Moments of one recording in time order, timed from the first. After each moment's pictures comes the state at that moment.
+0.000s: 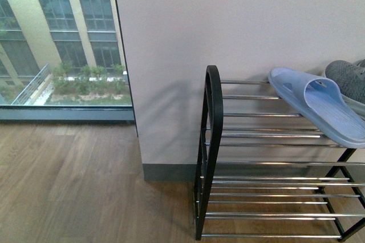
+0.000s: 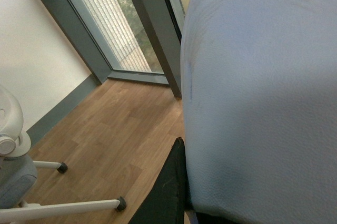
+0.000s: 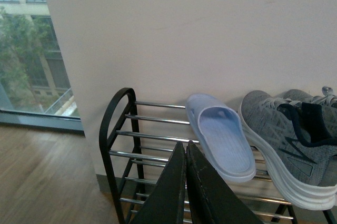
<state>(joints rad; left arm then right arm) -0.25 0.23 0.12 -0.10 -0.81 0.19 0.00 0.21 0.02 0.21 0.00 -0.01</state>
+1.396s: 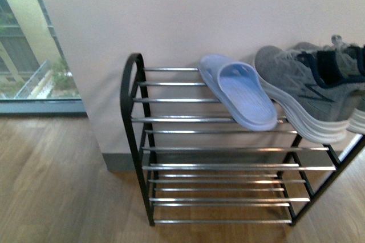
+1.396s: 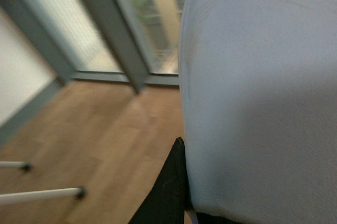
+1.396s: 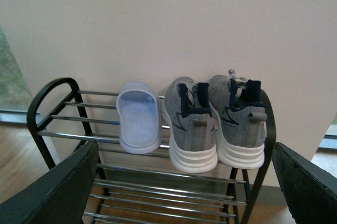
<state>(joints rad) -0.21 0.25 0.15 -0.16 -0.61 0.12 0.00 0.00 0.02 0.00 0.01 -0.01</state>
